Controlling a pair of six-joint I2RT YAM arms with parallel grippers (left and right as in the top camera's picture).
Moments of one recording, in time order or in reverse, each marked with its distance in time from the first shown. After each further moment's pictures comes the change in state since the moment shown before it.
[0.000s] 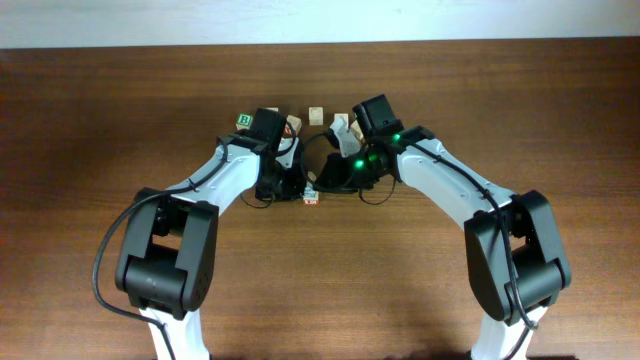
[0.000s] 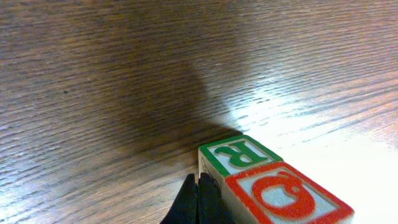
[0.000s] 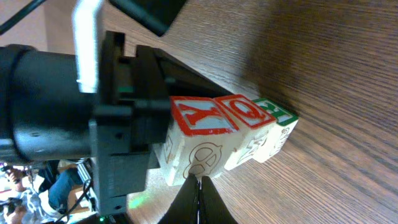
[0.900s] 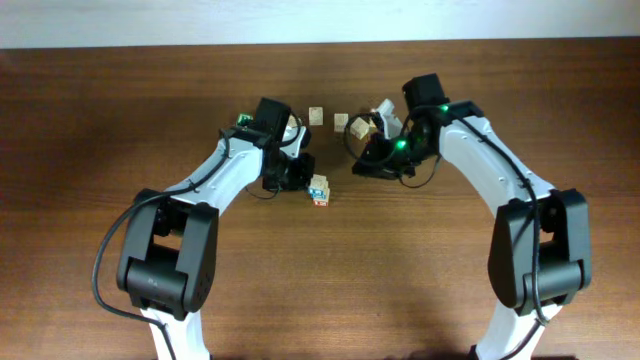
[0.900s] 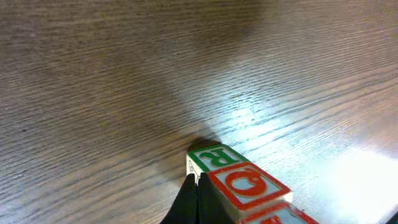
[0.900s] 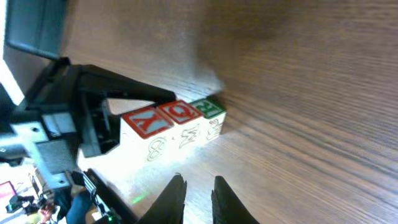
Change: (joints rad) left arm -0.011 0.000 0.073 -0.015 0.056 0.001; right arm -0.199 0.000 0.111 -0.279 0.023 -0.074
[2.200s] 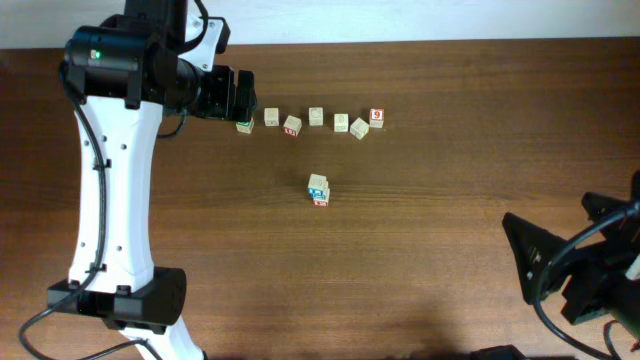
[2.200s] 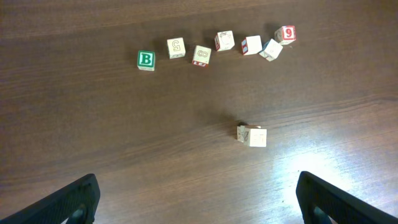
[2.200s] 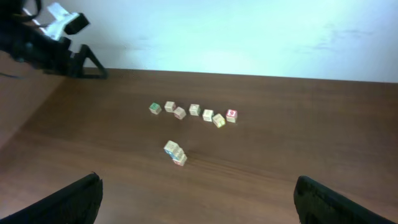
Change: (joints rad) left arm 0.184 -0.108 1.036 -0.947 -0.267 0.235; right arm -0.069 -0.953 0.595 -0.662 0.505 -0.121
